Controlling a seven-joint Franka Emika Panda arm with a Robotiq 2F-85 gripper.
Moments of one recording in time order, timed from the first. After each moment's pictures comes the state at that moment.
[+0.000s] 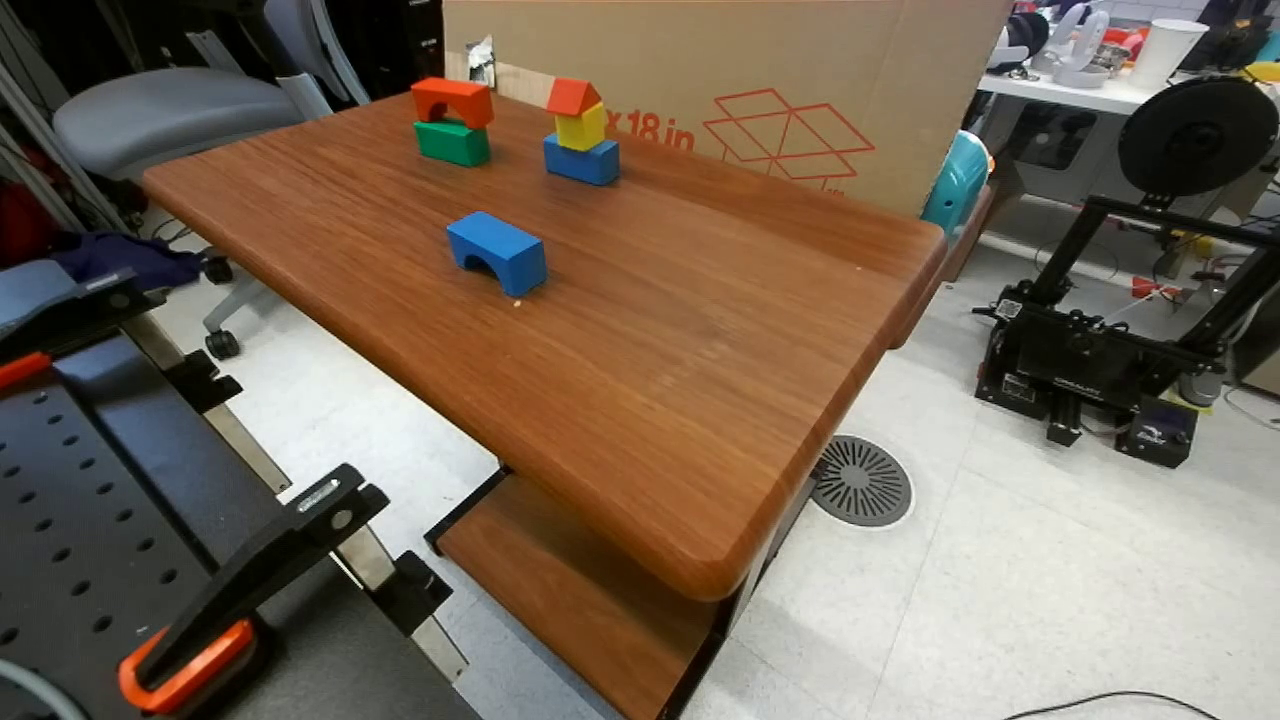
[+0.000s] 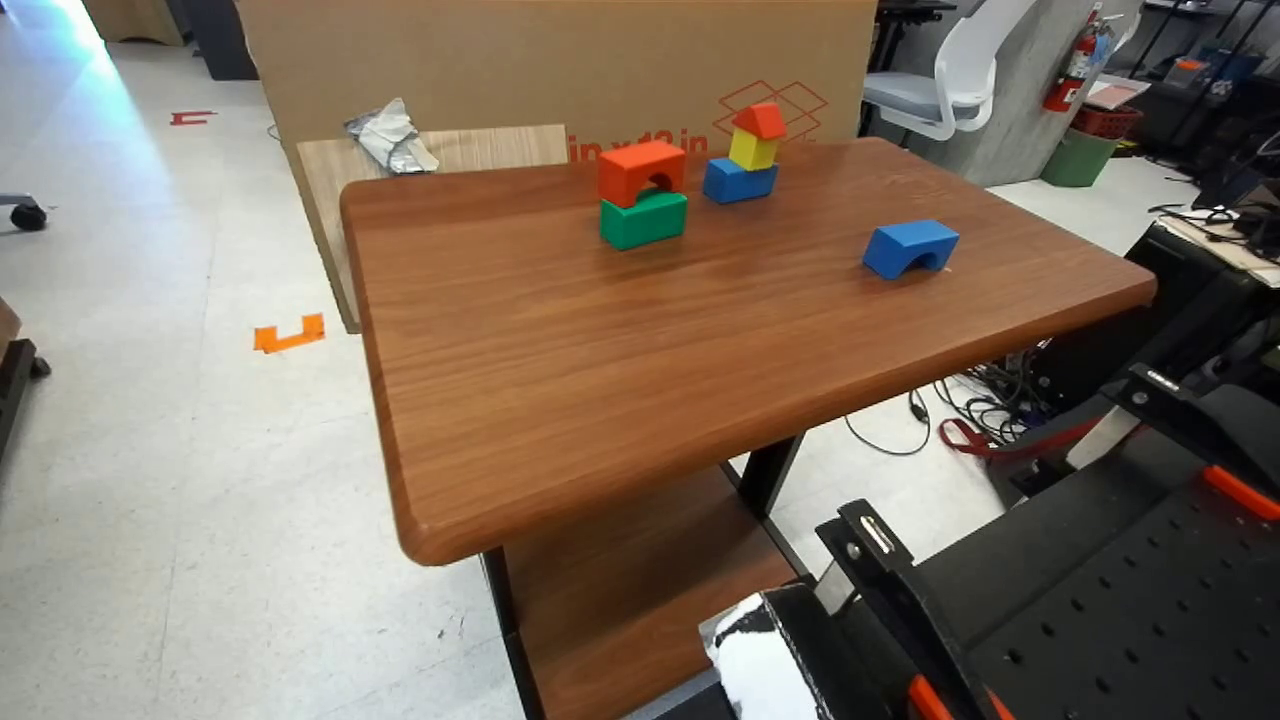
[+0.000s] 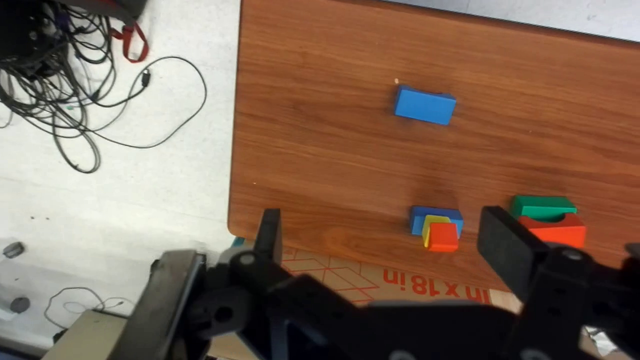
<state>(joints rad) -0.05 -0.22 -0.12 -2.29 -0.17 2.24 -0.28</state>
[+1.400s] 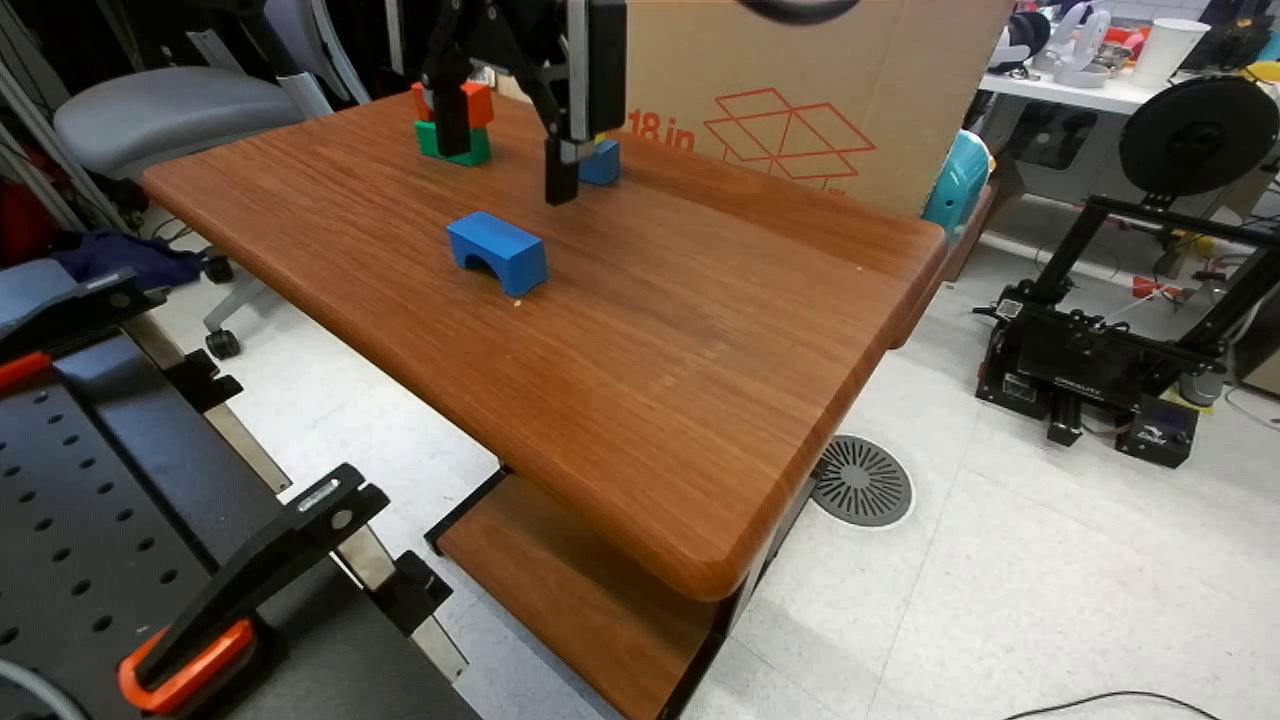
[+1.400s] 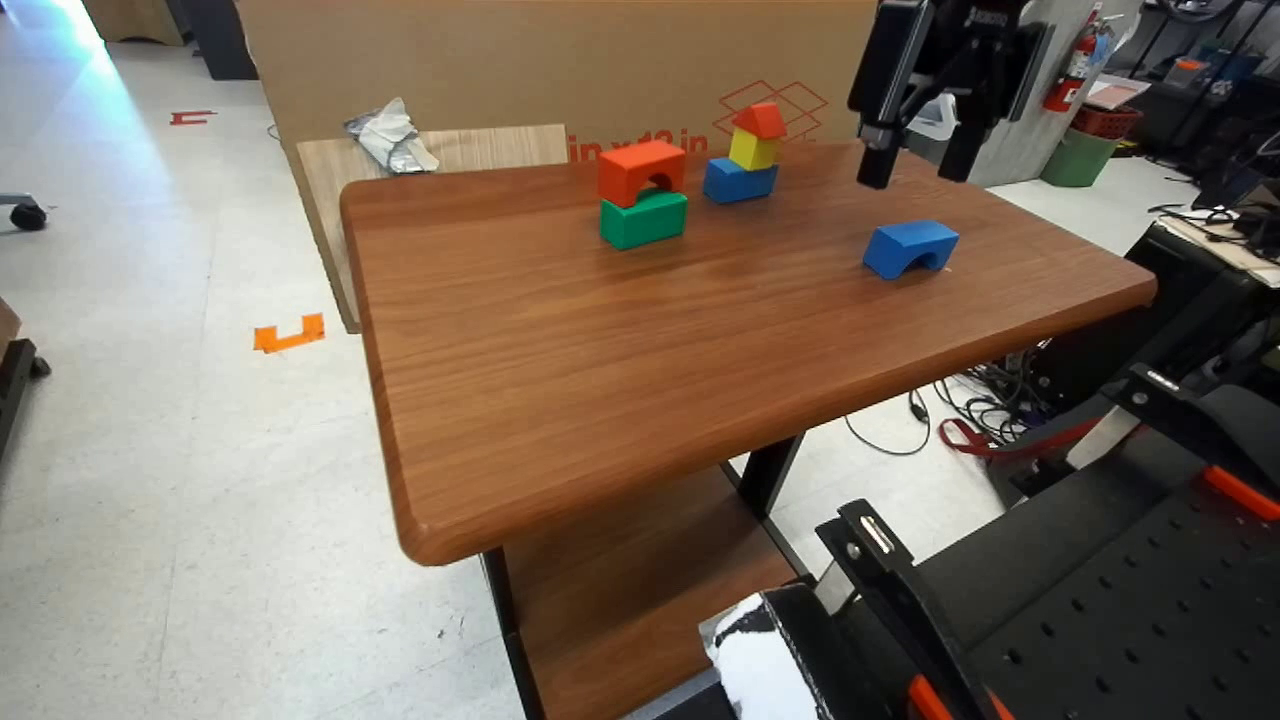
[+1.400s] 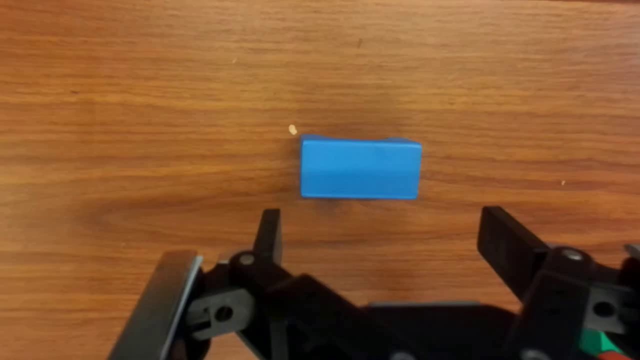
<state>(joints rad) -0.05 0.38 -0.04 -2.14 0.05 2.40 -0.20</state>
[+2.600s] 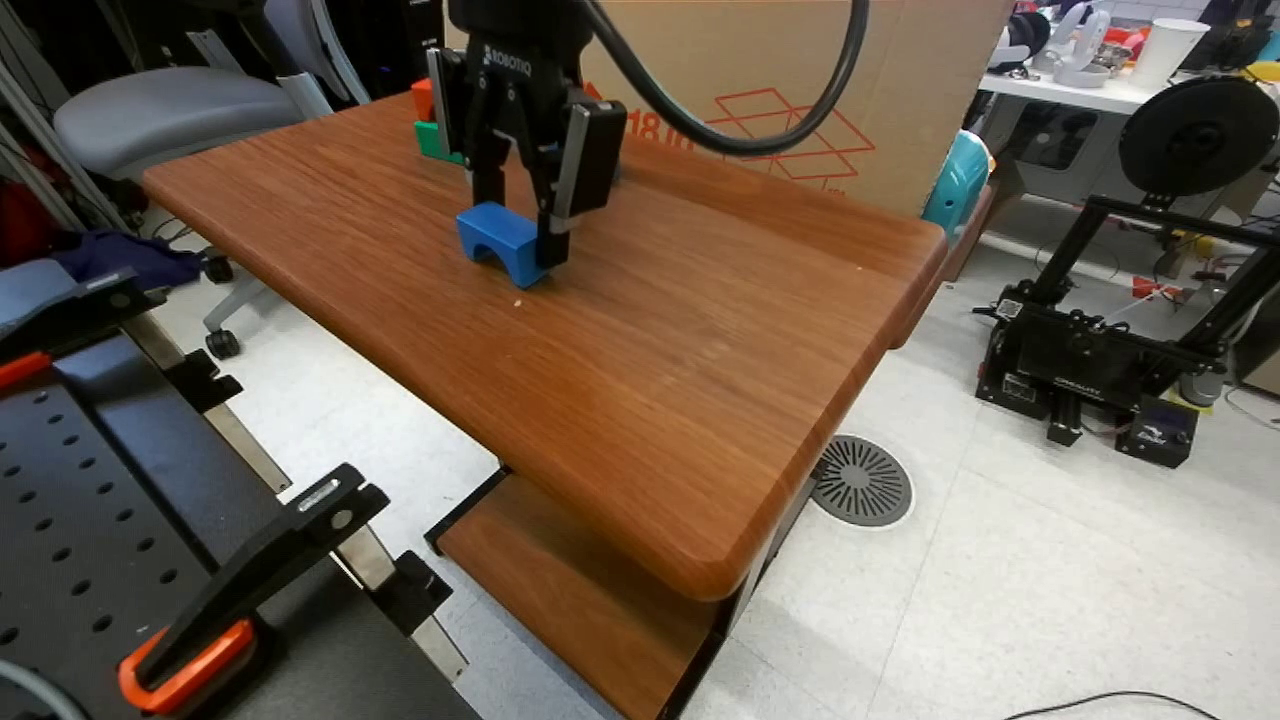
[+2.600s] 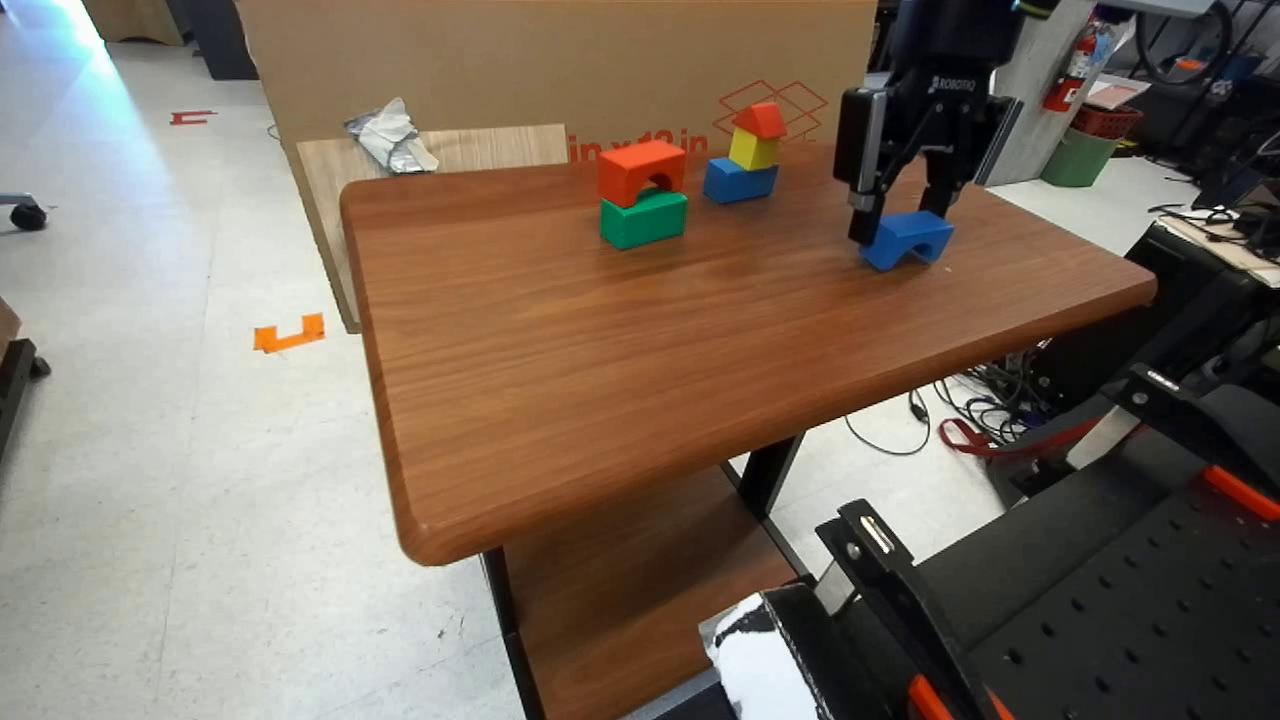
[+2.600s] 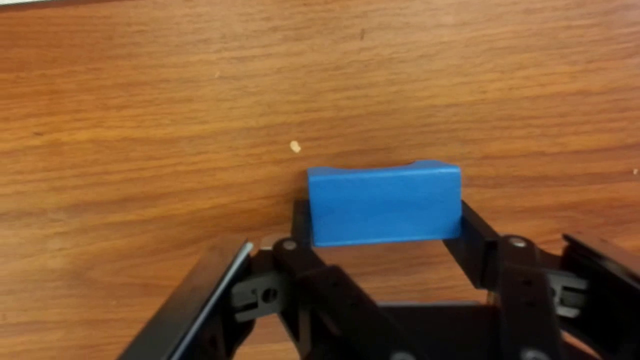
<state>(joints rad) -0.05 0.48 -0.05 -2.08 0.04 2.40 -0.07</state>
